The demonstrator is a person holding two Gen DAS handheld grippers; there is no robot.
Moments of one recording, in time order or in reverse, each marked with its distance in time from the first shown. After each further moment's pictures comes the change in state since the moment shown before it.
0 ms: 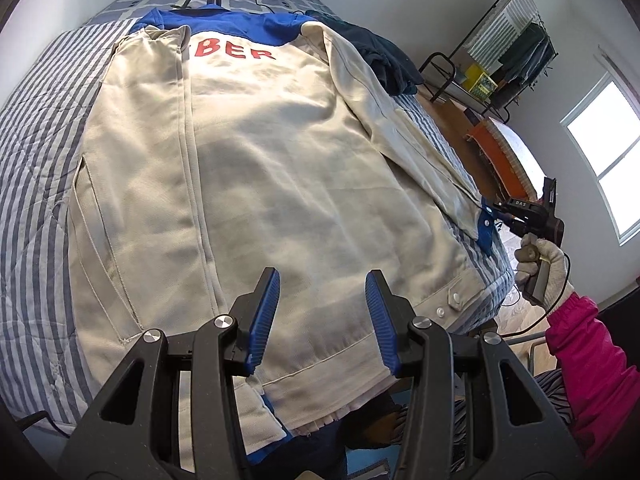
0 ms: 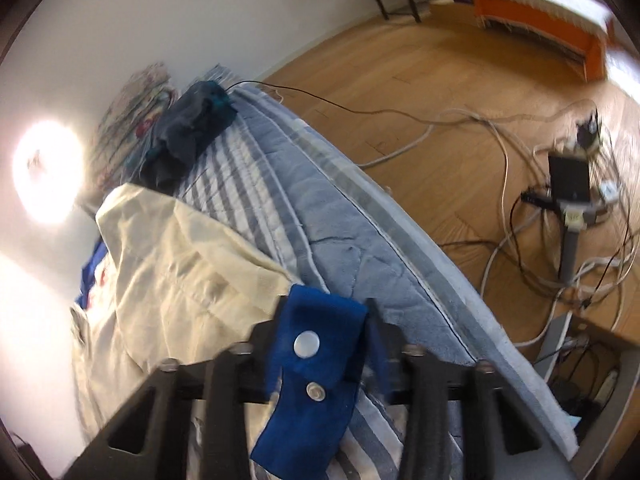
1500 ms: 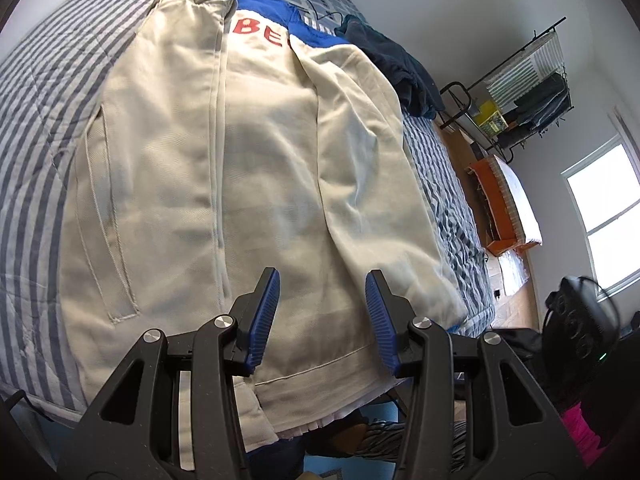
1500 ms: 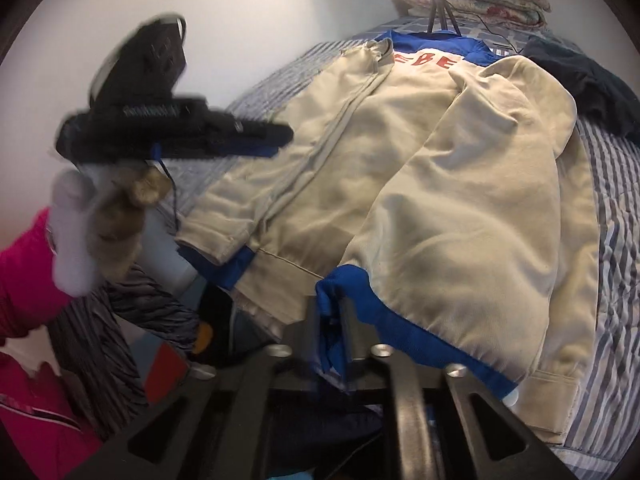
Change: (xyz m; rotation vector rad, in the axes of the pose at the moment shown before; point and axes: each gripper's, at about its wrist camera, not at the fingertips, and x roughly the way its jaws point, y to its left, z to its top) left arm 0.007 0.028 -0.001 -0.203 -0.003 -0.058; right arm -0.060 0.240 -0.236 -0.936 0.362 0.531
